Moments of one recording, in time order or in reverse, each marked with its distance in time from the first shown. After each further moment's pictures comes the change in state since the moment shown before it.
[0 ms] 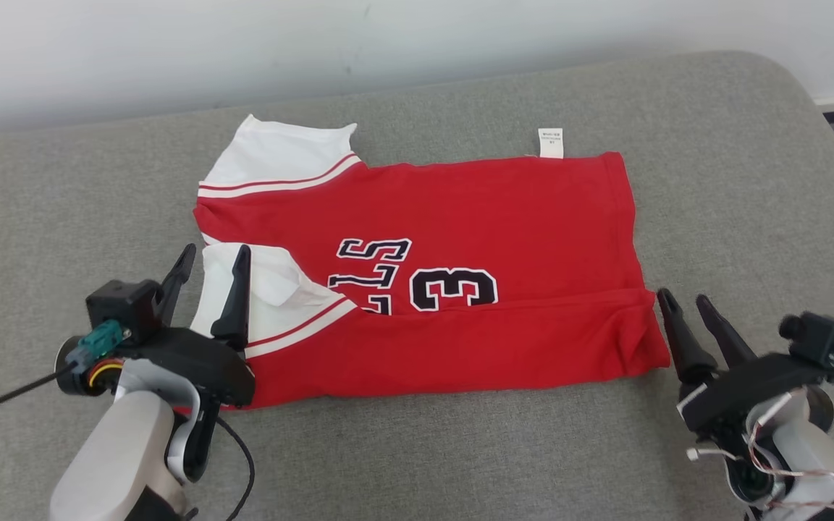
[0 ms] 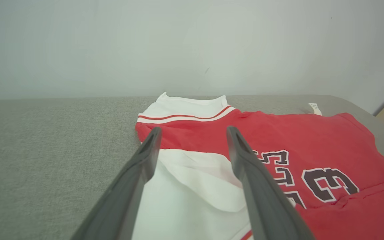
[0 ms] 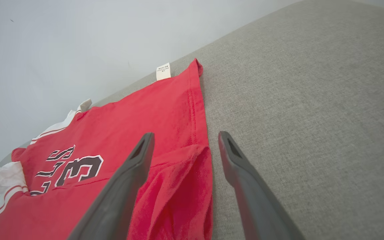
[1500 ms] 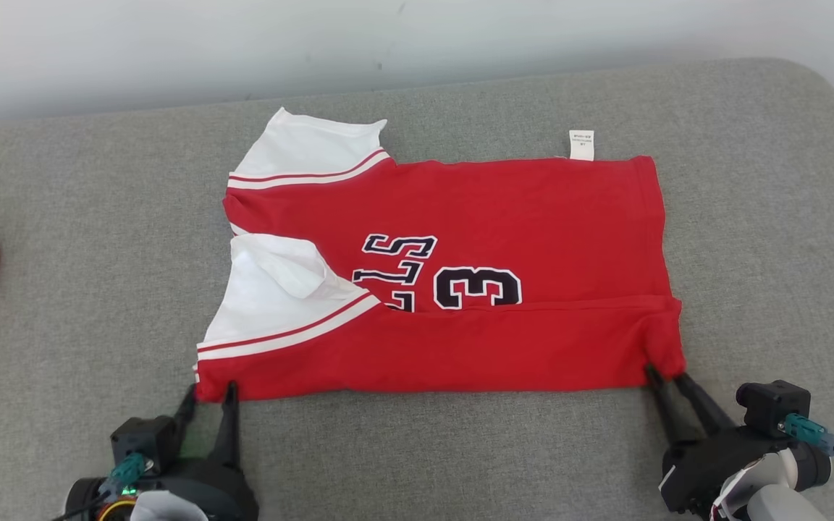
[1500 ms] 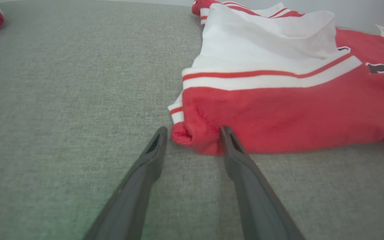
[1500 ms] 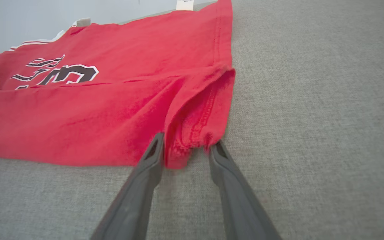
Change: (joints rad) left arm 0.279 -0.005 0.004 -0.020 0.034 0.113 -0.015; right arm 0.144 0.053 -0.040 0.020 -0.349 0.000 -0.049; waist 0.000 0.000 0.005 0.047
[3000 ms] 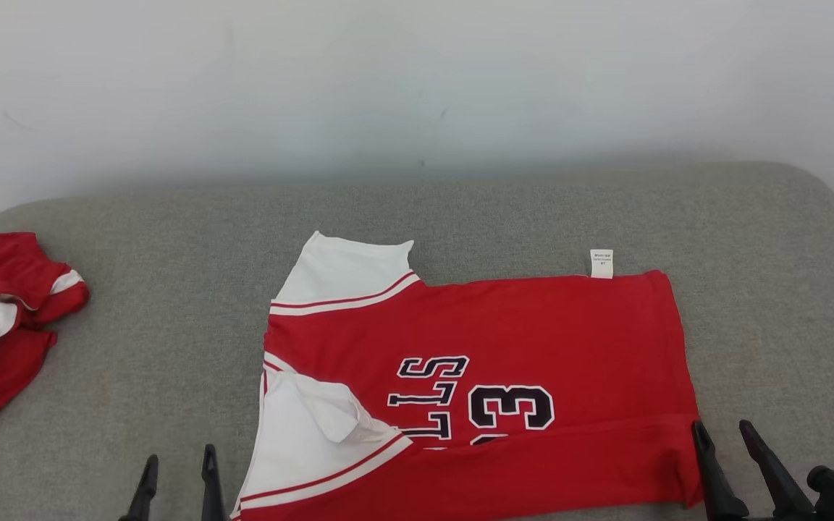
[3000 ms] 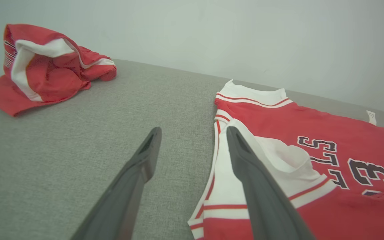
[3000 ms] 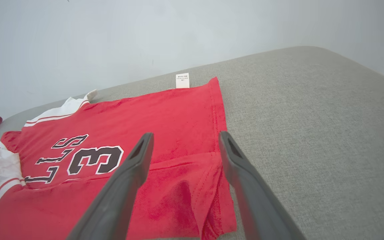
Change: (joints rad) left arm 0.388 -0.077 0.199 -0.440 0.114 0.081 0.000; right arm 0.343 0.046 -0.242 -0.318 -0.048 0.000 0.019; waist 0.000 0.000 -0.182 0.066
